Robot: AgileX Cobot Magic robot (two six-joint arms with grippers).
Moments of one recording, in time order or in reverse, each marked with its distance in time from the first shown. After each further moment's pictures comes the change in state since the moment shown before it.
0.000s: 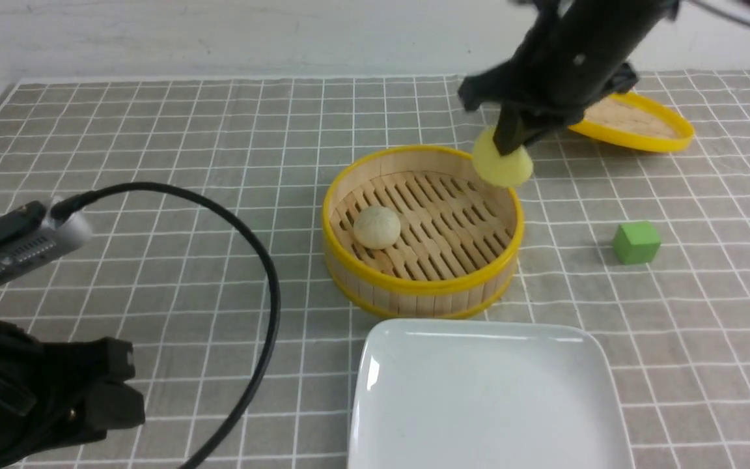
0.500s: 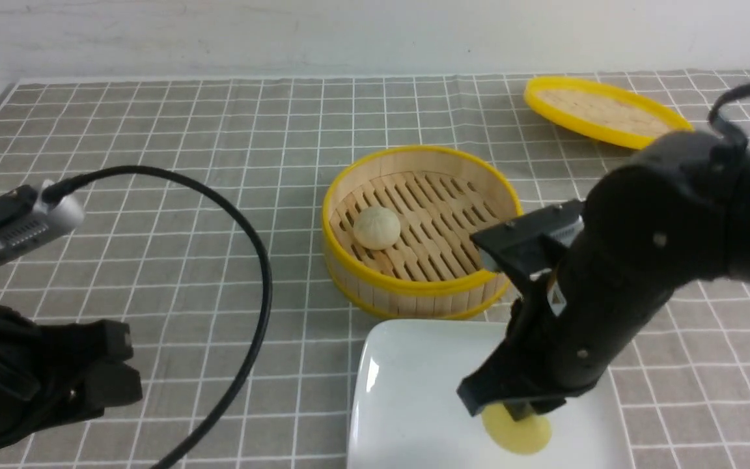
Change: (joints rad) right arm 0.271 -0.192 0.790 -0.082 -0.333 0.129; left arm 0.000 0.002 0.000 0.005 -0.063 -0.004
